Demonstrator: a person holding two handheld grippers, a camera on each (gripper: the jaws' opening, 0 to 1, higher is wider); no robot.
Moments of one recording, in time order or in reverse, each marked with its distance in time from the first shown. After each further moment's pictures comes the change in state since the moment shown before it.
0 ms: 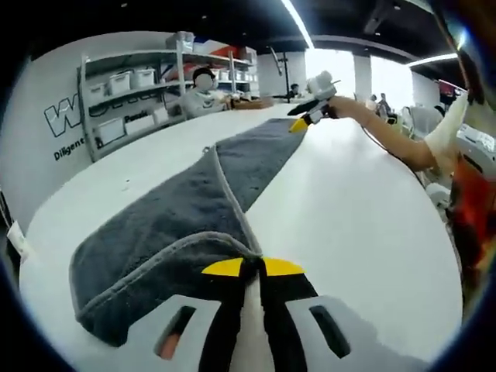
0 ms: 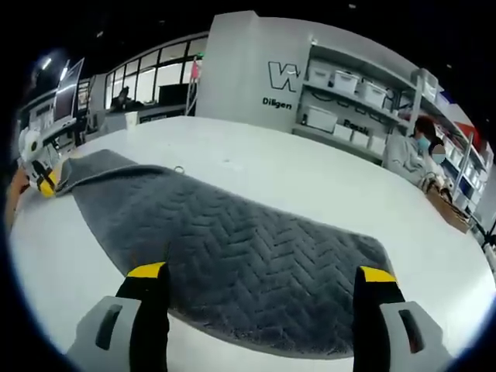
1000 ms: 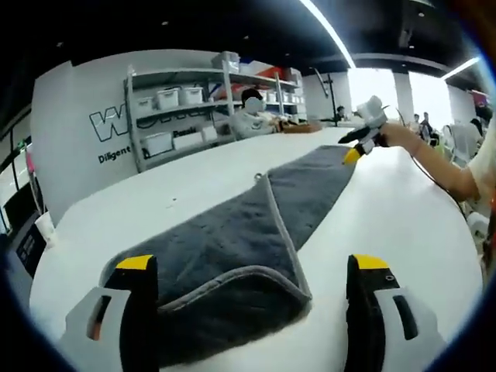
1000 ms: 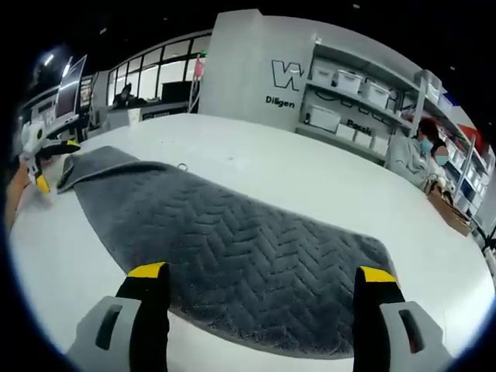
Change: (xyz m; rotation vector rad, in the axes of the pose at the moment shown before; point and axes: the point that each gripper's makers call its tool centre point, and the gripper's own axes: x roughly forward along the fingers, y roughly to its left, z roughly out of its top) left arm 0.004 0.049 0.031 -0.079 -0.136 0.274; right arm 0.001 0.004 -0.001 -0.017 0.011 0.011
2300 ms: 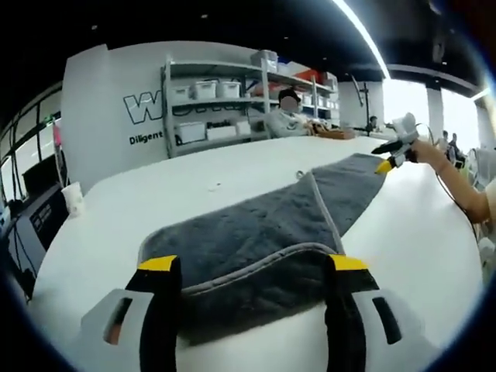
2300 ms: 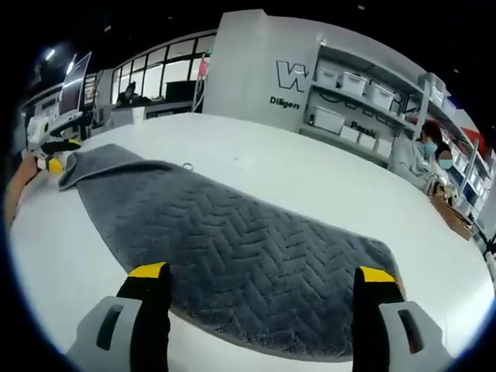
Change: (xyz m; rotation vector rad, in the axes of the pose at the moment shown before) left arm -0.030 0.052 -0.019 -0.119 0.025 0.150; right arm 0.002 0.008 0.002 -0.016 -0.001 0.016
